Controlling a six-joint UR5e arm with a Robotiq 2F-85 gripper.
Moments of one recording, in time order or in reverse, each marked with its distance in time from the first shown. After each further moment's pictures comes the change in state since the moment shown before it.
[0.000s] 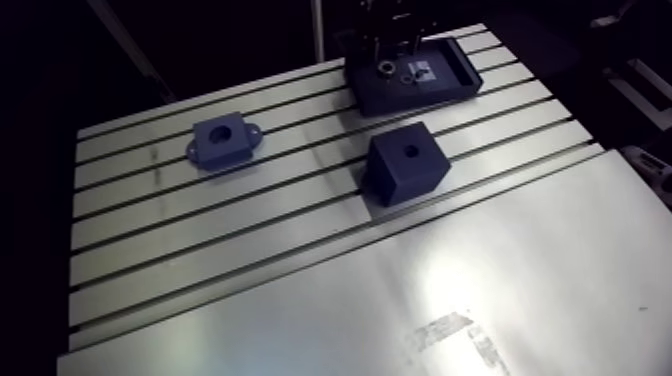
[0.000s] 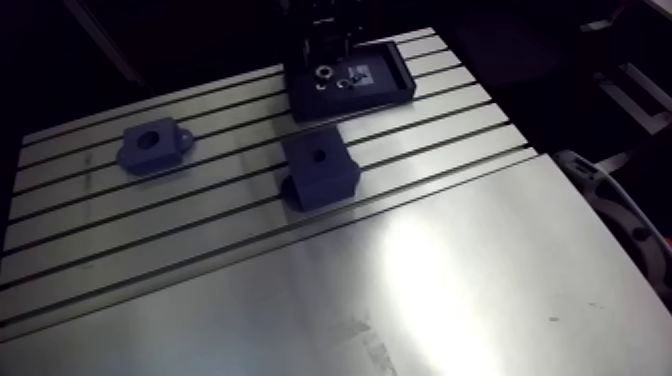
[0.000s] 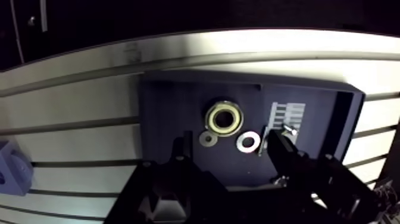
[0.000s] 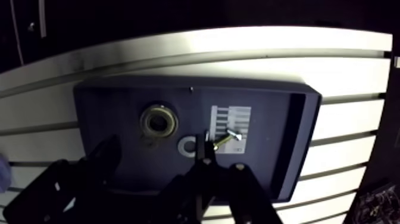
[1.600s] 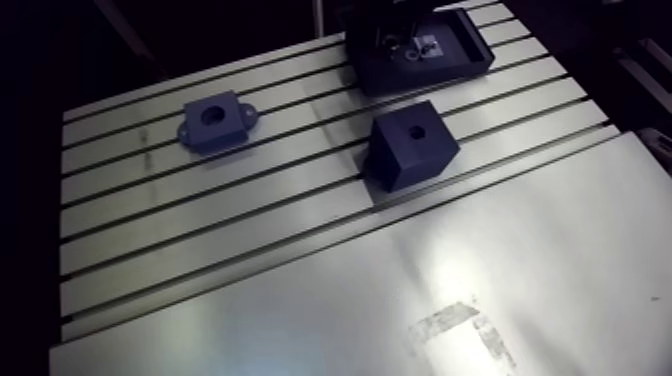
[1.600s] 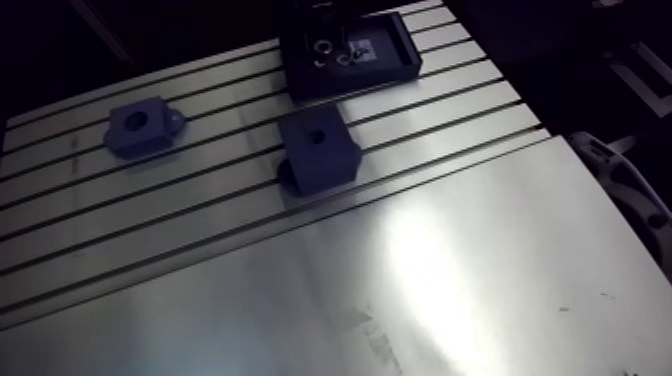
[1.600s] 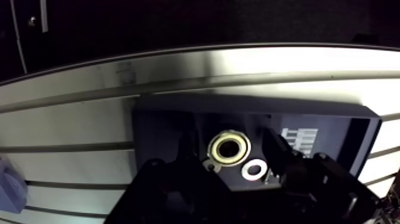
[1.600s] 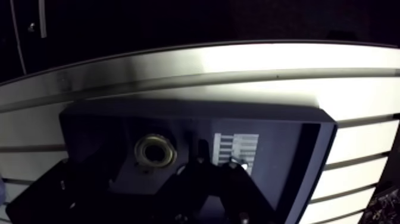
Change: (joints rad) arm 0.000 0.062 -0.025 -0.023 0.012 -0.002
